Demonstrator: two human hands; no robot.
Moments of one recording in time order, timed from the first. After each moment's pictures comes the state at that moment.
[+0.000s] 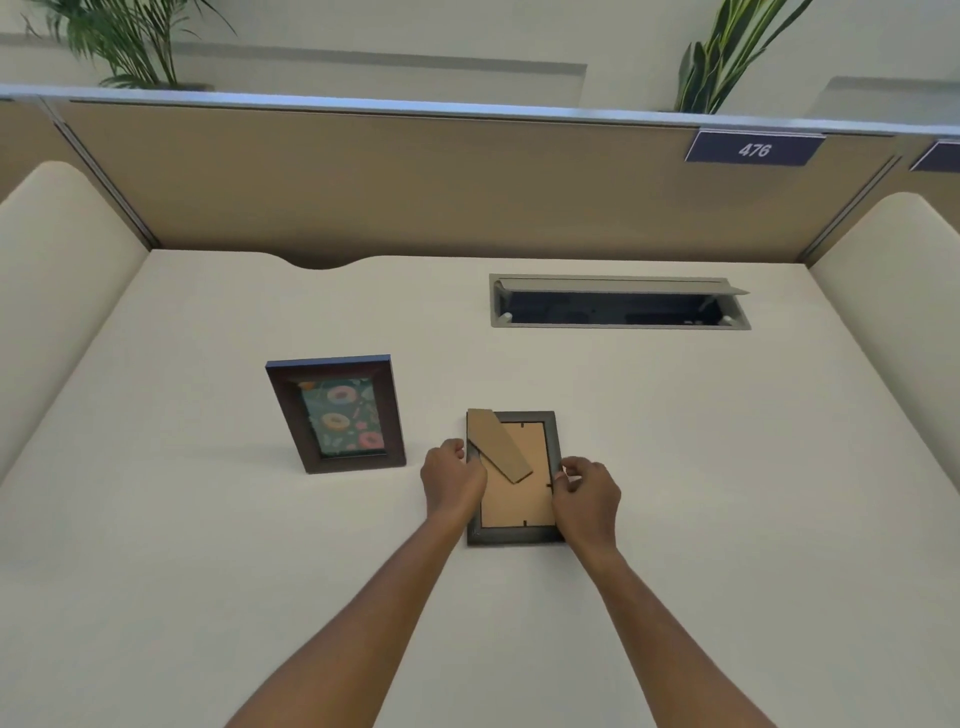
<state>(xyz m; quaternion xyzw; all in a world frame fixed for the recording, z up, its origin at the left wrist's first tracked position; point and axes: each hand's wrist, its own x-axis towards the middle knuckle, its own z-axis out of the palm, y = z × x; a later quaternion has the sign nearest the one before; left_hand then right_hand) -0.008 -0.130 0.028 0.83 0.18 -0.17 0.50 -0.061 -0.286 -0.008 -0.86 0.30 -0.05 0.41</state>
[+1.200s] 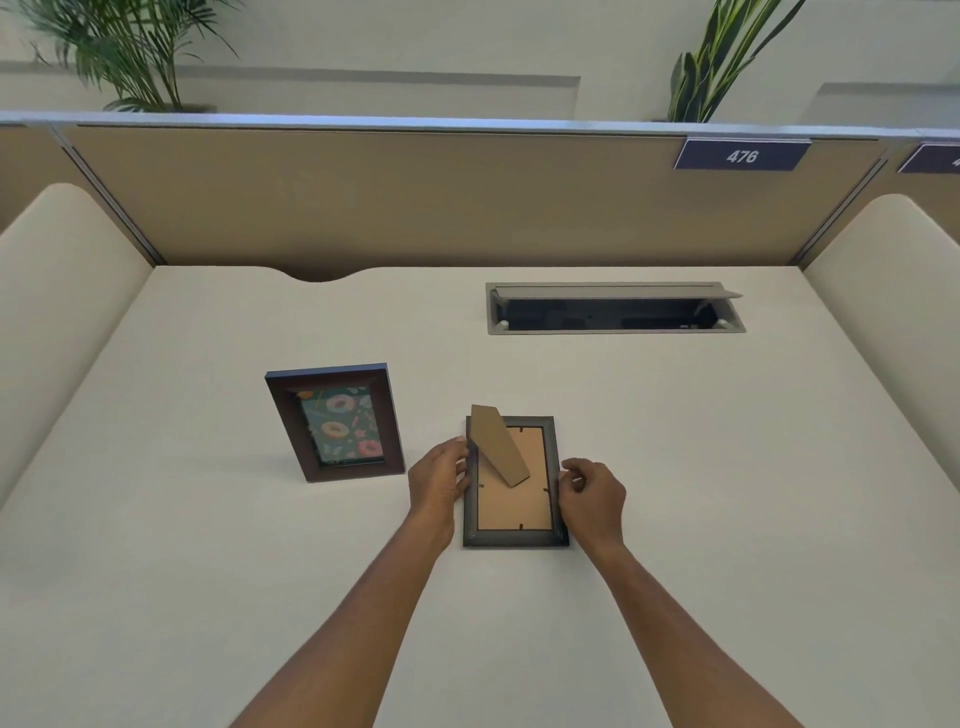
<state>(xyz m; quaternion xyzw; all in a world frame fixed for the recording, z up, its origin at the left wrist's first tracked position) -0.002 -0.117 0.021 0.55 0.30 -0.18 0.75 -0.062 -0.297 0.002 -0.86 0.29 -0.04 0.42</state>
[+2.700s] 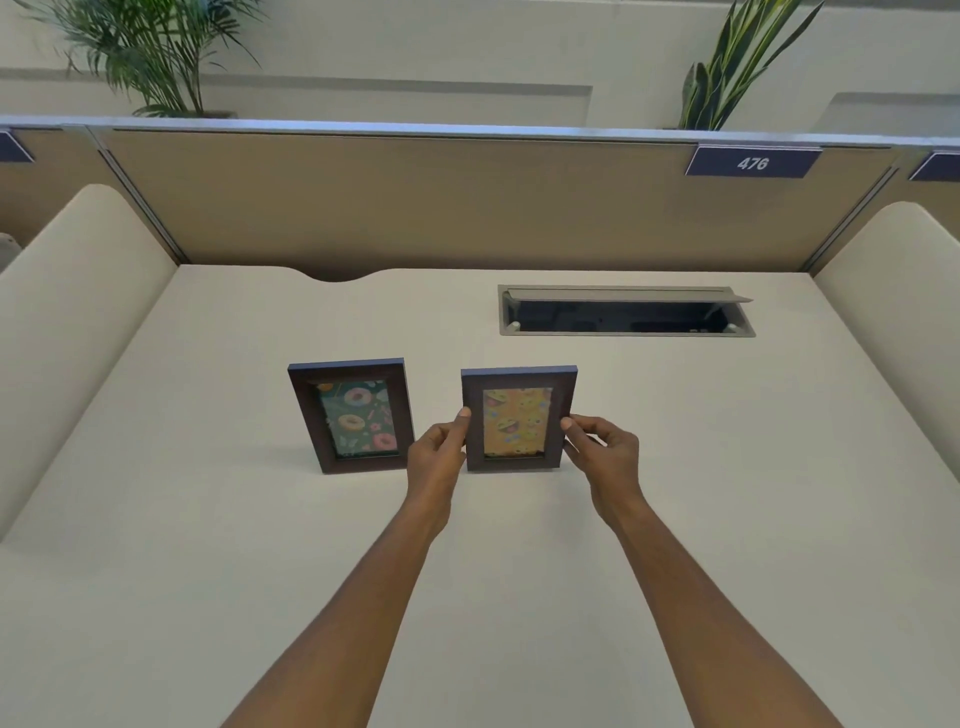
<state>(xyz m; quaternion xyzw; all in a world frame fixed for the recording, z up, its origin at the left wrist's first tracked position) 0.001 -0.096 0.033 0.63 0.21 -0.15 0.73 -0.032 -0.307 0.030 -0.63 0.26 -0.08 0.73</state>
